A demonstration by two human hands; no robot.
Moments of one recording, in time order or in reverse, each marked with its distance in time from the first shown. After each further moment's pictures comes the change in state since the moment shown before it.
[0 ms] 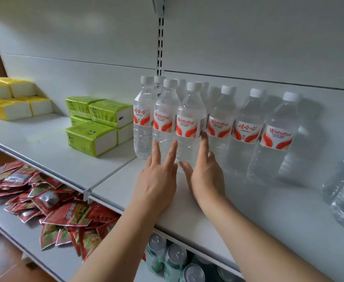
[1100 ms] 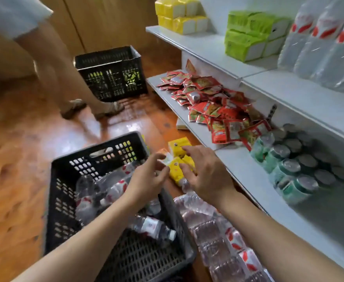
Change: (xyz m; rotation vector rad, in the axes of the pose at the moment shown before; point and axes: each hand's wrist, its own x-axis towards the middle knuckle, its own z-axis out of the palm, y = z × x) left_hand -0.441 -0.040 -0.157 -0.170 0.134 -0.770; right_hand -0.350 -0.112 -0.023 0.549 -0.422 -0.867
